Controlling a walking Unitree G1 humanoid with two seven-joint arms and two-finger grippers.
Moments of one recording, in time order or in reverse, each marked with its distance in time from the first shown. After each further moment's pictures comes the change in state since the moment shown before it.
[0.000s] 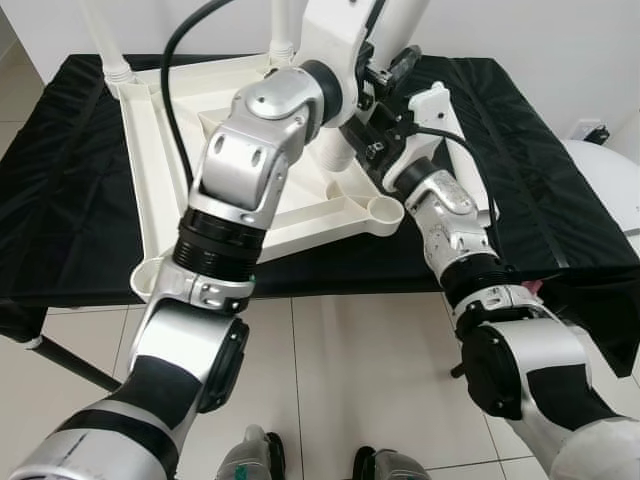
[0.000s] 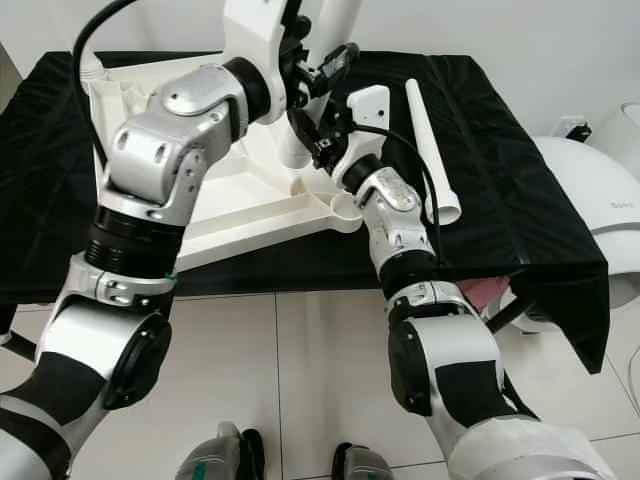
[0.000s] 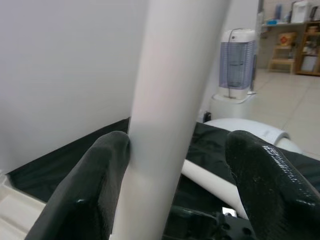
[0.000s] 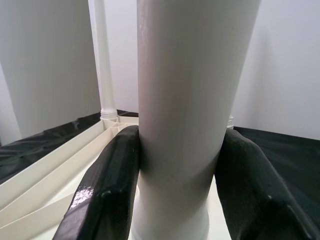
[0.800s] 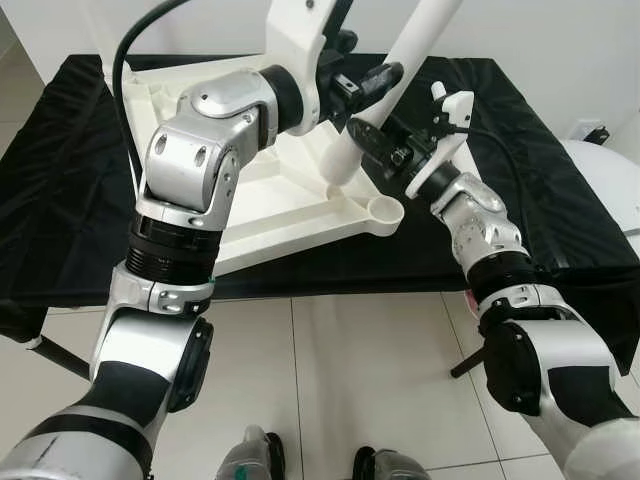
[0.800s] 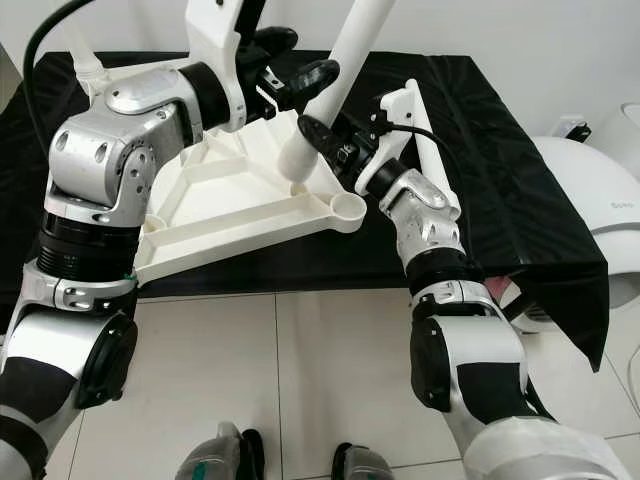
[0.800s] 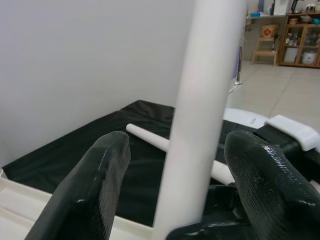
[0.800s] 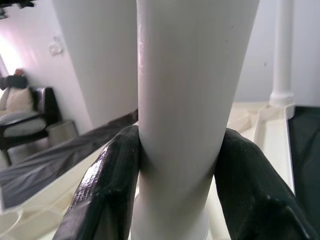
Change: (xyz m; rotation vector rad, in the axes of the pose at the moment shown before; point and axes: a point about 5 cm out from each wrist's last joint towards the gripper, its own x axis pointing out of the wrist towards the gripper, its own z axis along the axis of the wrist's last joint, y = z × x) left arm -0.025 0.021 -0.006 0.017 0.043 -0.029; right arm -0.024 -0.019 -0.001 0.187 0.088 0.230
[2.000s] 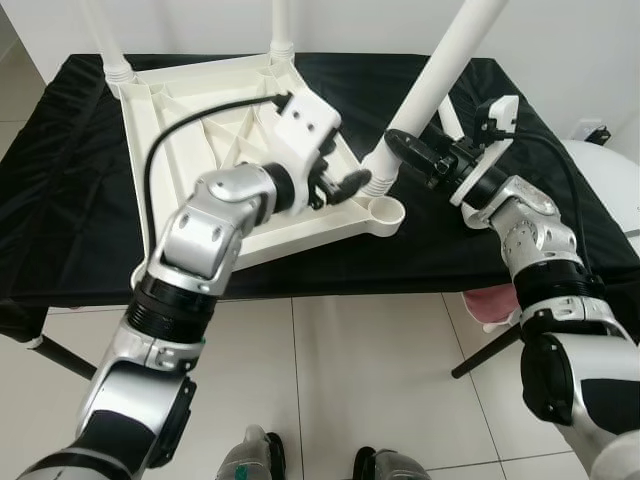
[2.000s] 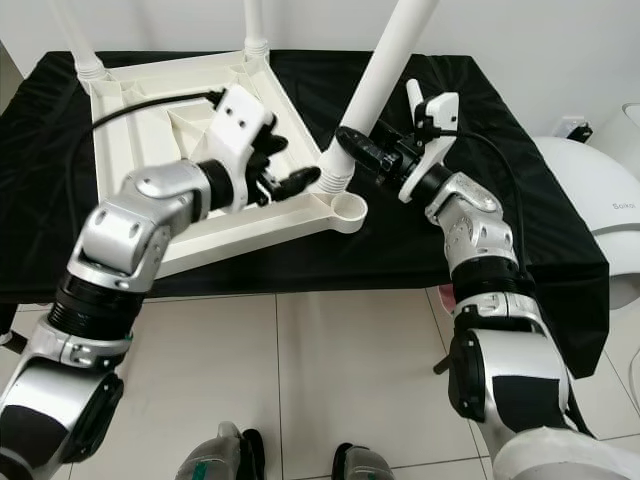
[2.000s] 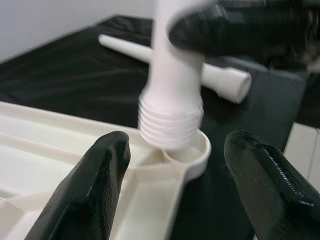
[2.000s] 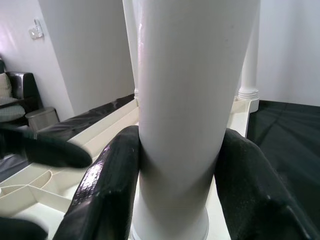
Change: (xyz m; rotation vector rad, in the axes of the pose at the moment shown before) left arm -0.016 -0.033 -0.086 -0.004 0.271 -0.070; right arm -0.034 -0.020 0.020 -0.075 0.042 -0.050
